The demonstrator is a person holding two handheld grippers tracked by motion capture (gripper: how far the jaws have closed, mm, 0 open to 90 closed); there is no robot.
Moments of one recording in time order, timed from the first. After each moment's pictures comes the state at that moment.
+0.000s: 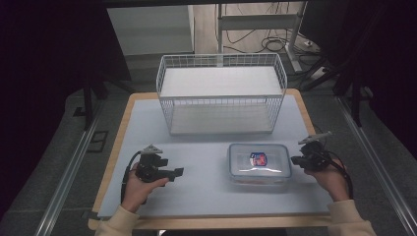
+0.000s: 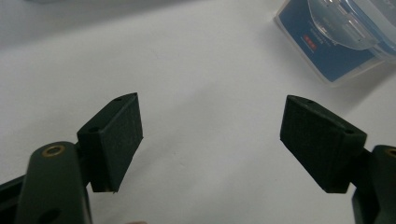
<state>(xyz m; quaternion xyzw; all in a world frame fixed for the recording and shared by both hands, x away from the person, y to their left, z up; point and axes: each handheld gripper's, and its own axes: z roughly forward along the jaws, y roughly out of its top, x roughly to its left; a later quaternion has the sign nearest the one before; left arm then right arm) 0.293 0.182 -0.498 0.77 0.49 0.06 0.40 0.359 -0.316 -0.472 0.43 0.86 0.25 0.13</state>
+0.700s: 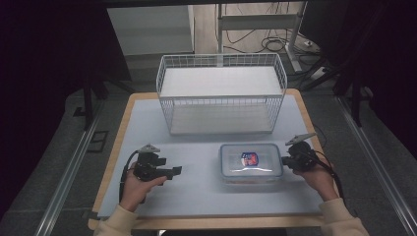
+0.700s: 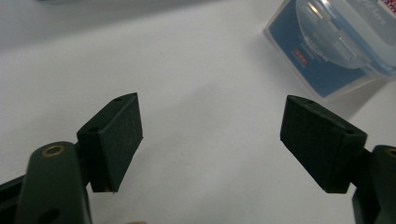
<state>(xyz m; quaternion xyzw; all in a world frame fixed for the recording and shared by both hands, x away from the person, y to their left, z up) 0.295 0.191 -0.497 0.77 0.50 0.05 0.40 0.360 -0.281 -0.476 0.39 0.88 0.25 0.13</state>
